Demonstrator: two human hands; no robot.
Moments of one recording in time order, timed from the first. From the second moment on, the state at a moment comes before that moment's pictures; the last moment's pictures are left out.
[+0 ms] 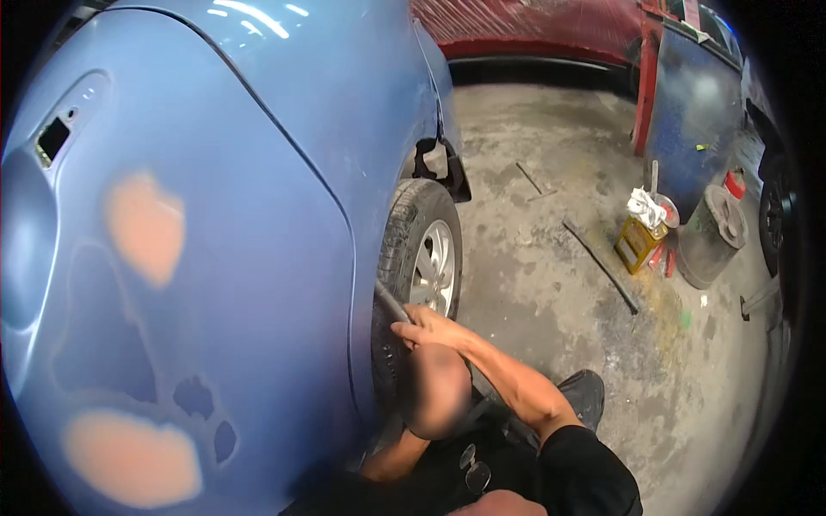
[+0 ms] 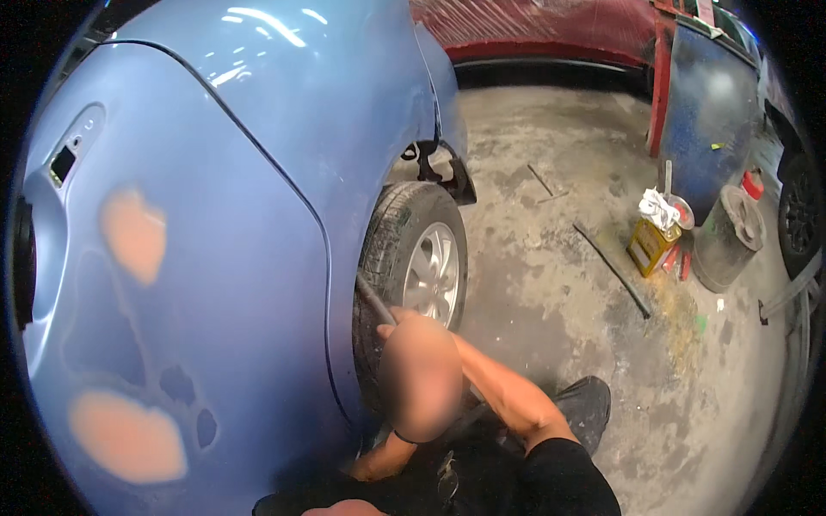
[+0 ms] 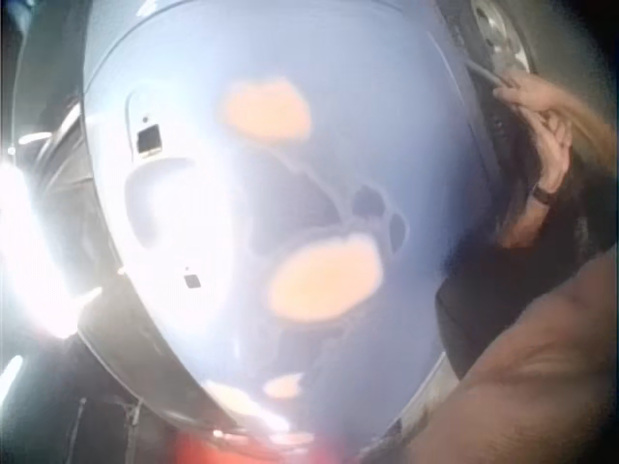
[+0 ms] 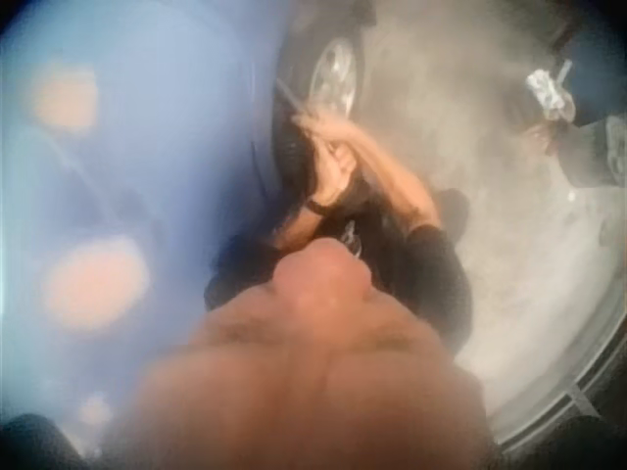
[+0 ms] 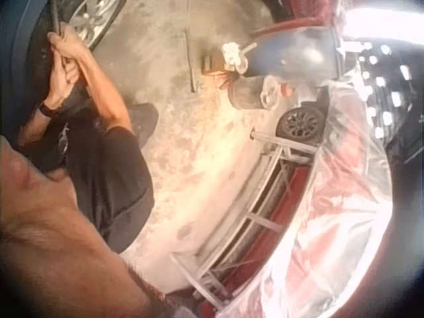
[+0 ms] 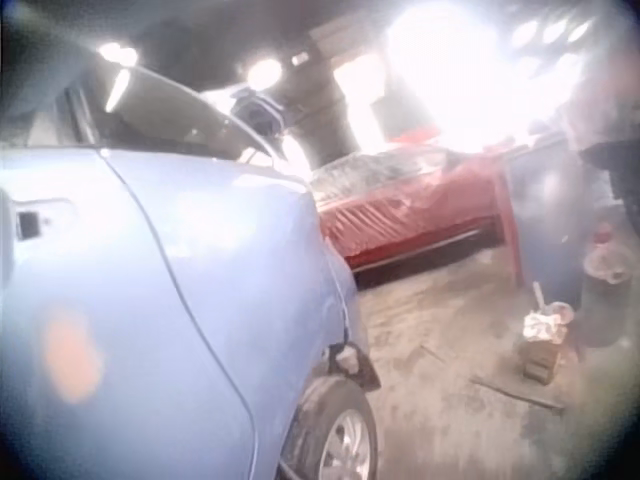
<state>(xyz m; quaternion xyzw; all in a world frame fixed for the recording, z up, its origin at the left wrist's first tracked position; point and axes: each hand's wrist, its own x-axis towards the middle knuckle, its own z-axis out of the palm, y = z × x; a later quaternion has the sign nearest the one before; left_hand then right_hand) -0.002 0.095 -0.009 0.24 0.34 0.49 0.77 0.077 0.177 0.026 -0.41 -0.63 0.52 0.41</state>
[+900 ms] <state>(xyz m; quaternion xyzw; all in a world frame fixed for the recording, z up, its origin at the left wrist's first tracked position) -0.012 0.079 -0.020 0.09 0.33 0.59 0.73 0.042 0.175 0.015 -0.34 -0.67 0.59 0.28</state>
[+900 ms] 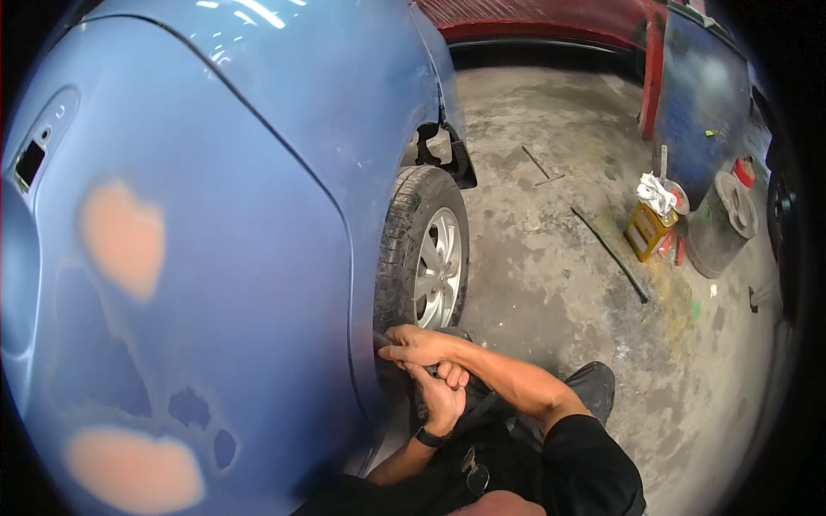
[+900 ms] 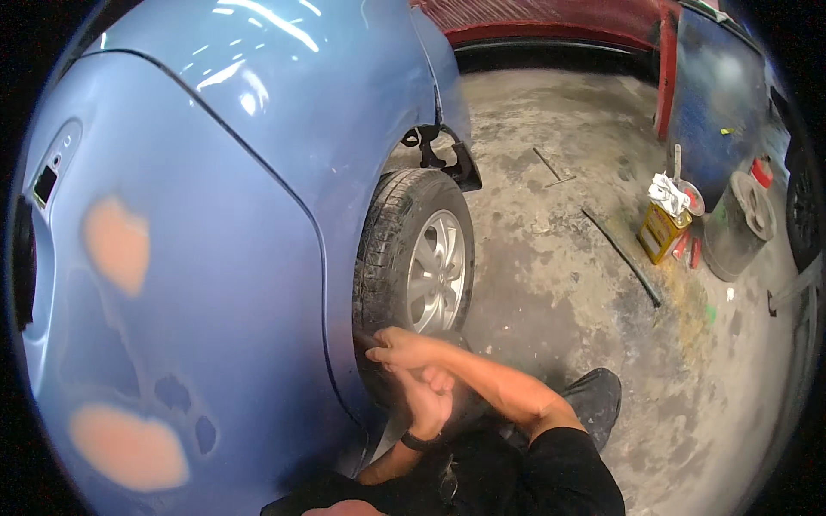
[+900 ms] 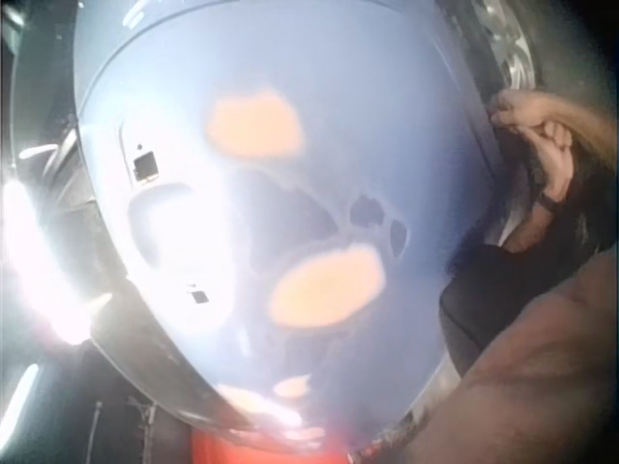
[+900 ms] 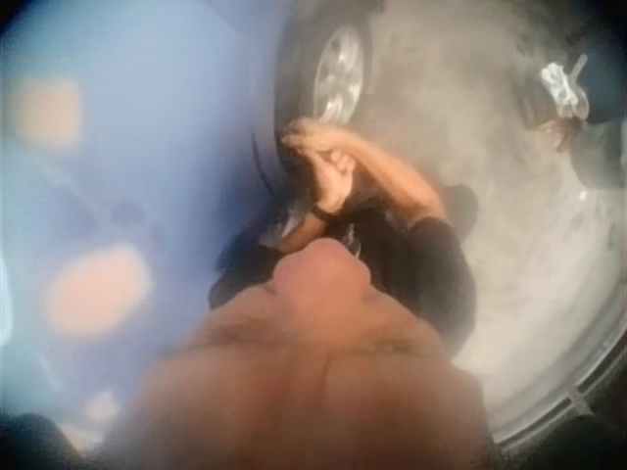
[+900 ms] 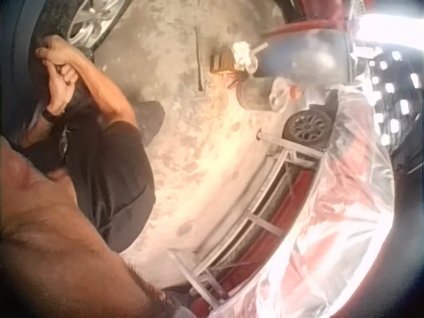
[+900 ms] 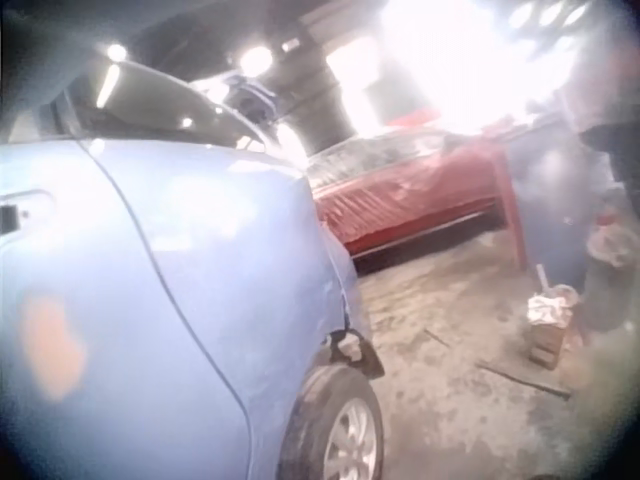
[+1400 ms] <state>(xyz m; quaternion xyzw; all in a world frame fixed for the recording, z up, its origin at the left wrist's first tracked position) -0.006 0.095 -0.010 0.25 0.36 0.50 0.75 0.073 0.177 0.031 -0.37 -0.60 0.59 0.39</state>
